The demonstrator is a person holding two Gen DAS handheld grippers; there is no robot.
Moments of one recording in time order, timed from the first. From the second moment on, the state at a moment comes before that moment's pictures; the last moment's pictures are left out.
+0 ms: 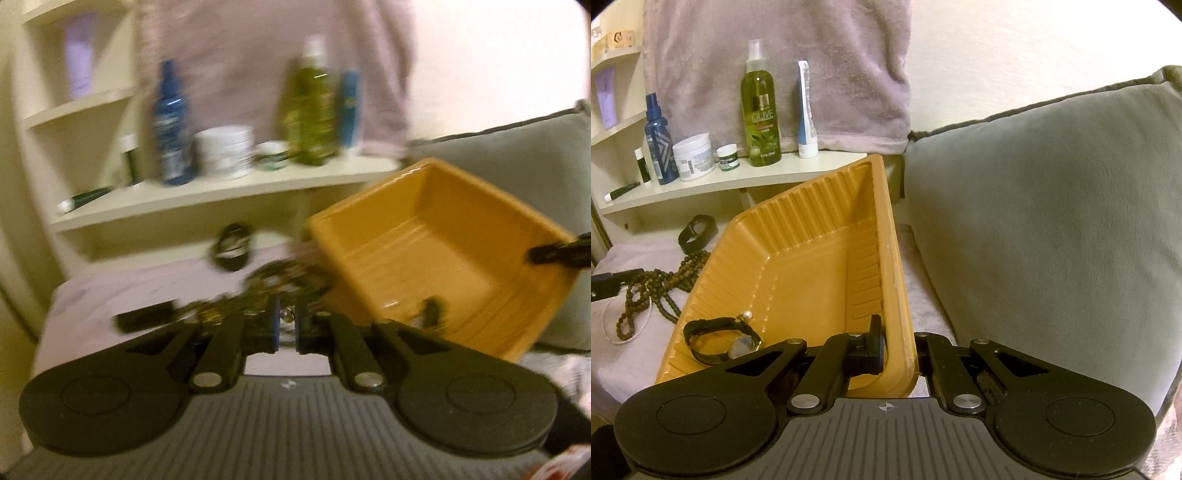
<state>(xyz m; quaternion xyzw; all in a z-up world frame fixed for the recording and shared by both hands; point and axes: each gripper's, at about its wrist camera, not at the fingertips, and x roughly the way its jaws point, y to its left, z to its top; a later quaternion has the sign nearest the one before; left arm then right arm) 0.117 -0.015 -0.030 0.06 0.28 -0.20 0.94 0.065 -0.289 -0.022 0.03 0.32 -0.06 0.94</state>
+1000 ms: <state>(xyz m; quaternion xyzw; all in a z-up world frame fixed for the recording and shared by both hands) 0.088 -0.087 -0.033 0.06 0.28 -0.29 0.91 0.064 -0.290 -0.023 0.04 0.32 -0.06 0.94</state>
